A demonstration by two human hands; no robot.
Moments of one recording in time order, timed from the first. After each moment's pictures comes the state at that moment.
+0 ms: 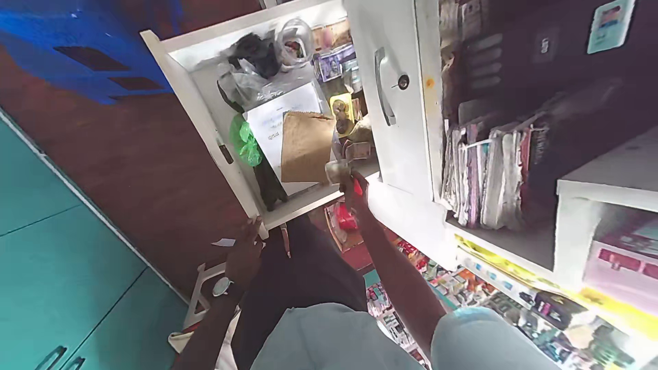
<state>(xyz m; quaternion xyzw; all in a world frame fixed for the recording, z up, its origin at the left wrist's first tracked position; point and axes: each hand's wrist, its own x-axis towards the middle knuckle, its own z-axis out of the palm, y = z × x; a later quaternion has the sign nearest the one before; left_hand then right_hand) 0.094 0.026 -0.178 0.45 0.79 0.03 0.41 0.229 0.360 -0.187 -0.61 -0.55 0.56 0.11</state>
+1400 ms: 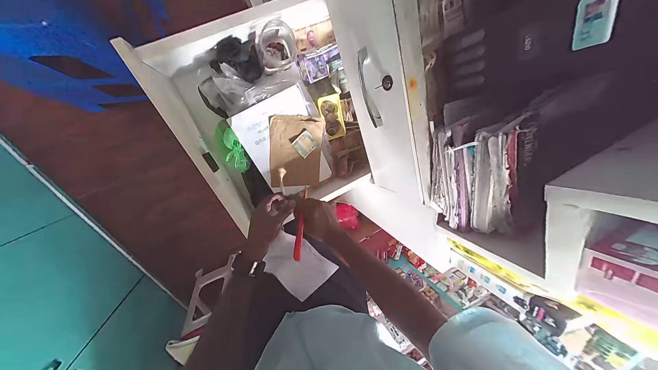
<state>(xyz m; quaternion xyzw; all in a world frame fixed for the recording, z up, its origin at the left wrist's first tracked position) 0.057 0.187 -0.127 0.06 0.72 0.40 0.56 0.174 0.312 -0.108 -0.28 -0.84 0.45 -0.12</state>
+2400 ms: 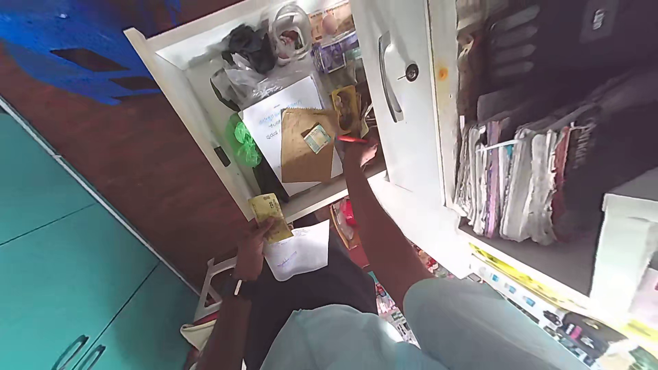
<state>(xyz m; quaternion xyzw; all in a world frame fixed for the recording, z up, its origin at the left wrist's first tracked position) 0.073 0.123 -0.125 -0.22 0.63 0.56 0.49 0.144 0.443 -0.245 -0.79 -0.57 0.22 0.10</state>
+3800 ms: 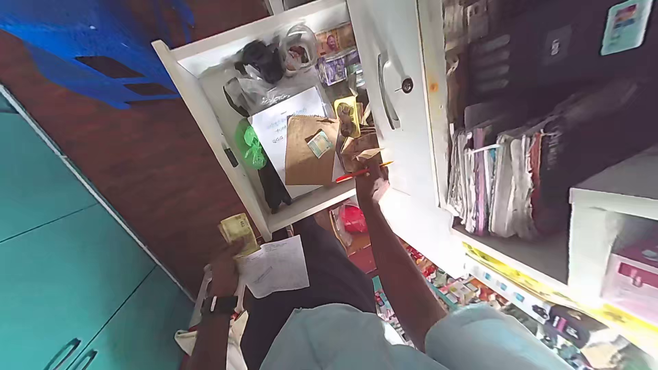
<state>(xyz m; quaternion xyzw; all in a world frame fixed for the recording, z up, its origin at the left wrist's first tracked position) 0.069 0.024 -0.144 -0.30 0.69 0.49 0.43 0.218 0.399 -0.179 -0.56 -0.82 0.11 0.03</state>
